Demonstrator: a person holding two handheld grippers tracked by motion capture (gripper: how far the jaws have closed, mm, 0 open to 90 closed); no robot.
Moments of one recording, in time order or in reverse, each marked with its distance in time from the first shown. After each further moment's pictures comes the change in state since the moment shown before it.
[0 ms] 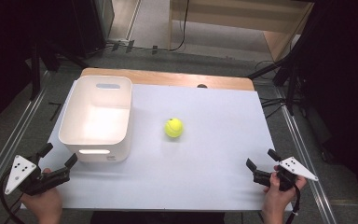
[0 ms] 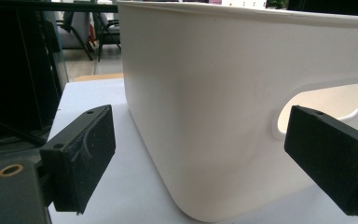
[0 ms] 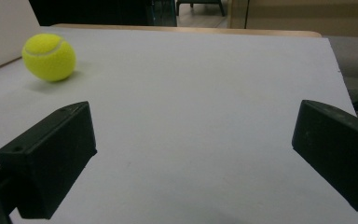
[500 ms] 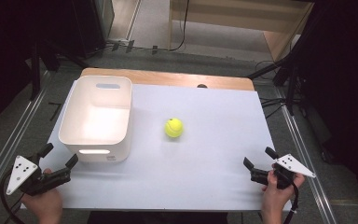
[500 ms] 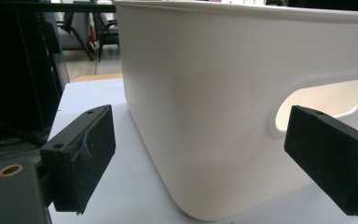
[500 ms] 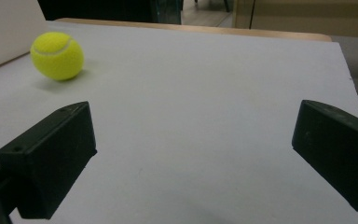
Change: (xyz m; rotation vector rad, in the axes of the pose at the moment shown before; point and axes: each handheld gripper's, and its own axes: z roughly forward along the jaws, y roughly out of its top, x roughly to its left) left arm -0.002 0.000 0.000 0.006 0.000 0.019; right arm 0.011 0.012 0.004 0.025 0.015 -0.027
